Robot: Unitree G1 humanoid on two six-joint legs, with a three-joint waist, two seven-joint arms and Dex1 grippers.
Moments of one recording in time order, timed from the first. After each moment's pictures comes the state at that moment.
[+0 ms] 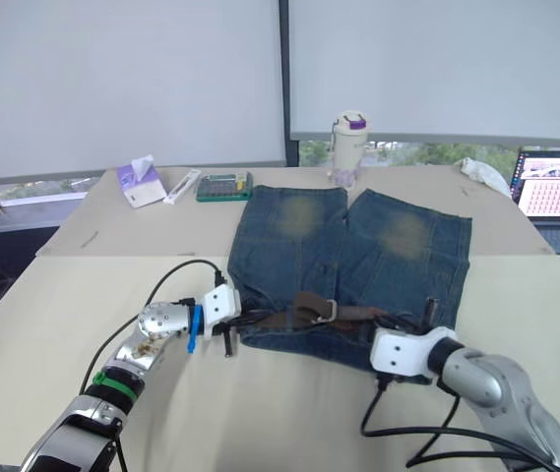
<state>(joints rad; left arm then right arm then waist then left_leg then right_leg) -0.52 0.37 -0.24 0.54 -0.02 -0.32 -1.01 0.16 -0.83 -0.05 -0.36 -0.35 -0.12 0.61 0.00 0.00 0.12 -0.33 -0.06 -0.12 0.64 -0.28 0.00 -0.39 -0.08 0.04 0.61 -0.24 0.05</state>
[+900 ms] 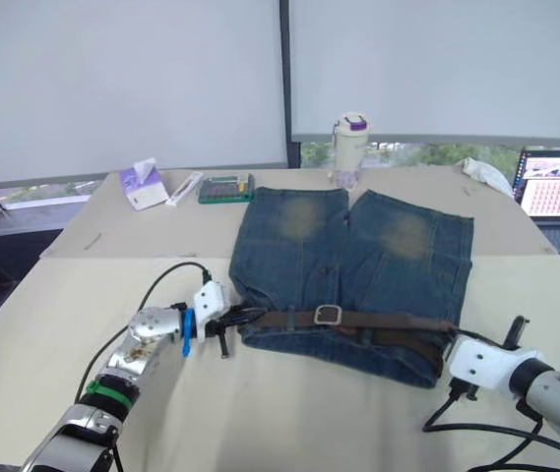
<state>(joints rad) -0.46 0.37 -0.16 0.46 -0.18 -0.19 -1.04 0.31 -0.89 -0.33 -0.16 -0.16 -0.23 0.61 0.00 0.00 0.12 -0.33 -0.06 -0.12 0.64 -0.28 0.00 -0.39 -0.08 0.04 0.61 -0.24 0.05</state>
